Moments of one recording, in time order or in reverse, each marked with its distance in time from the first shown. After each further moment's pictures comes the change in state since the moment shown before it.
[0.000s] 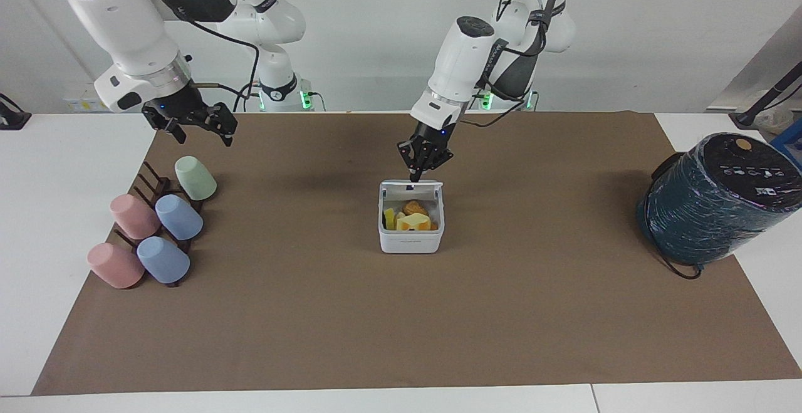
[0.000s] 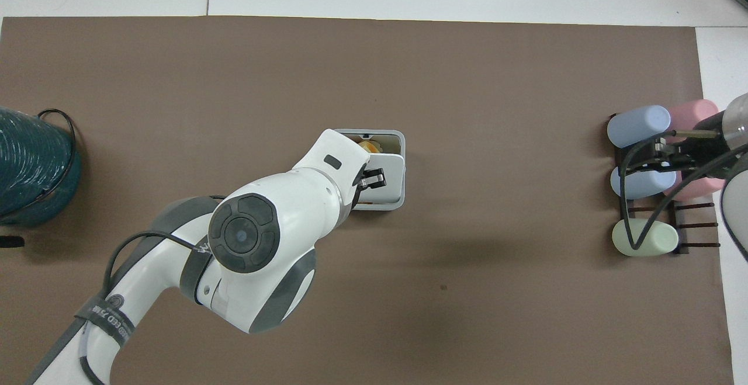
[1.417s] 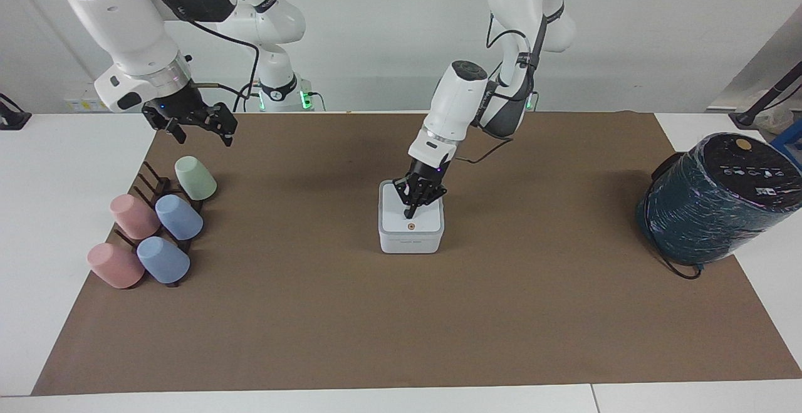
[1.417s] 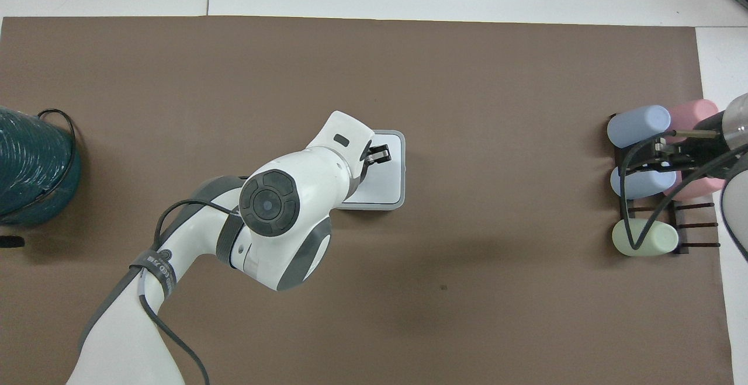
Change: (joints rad) left arm 0.008 0.185 0.005 0.066 0.000 0.180 0.002; right arm 0.000 0.000 0.000 0.000 0.000 0.000 0.000
